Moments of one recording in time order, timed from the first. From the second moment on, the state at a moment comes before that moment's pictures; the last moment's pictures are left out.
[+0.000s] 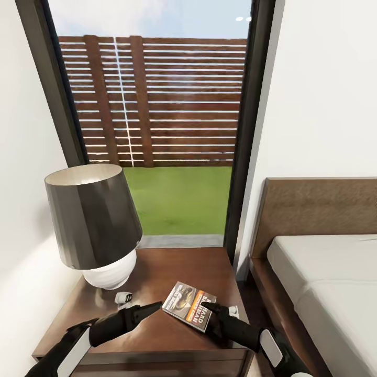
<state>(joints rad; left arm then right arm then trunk) -0.36 0.22 -0.26 -0.86 0.75 0.42 -1.26 -0.48 0.08 -0.37 -0.51 -0.39 0.84 0.82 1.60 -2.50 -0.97</state>
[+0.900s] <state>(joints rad) -0.36 0.21 -0.26 -0.86 0.75 0.42 -1.26 -0.48 0.08 -0.37 -0.51 -0.39 0.84 0.82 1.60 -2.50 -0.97</state>
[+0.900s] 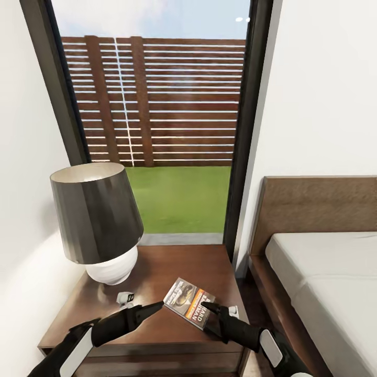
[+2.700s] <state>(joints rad) -0.36 0.29 -0.25 -0.52 0.67 0.19 -1.22 -0.48 0.10 0.06 -0.64 -0.38 0.47 0.83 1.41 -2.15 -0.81</state>
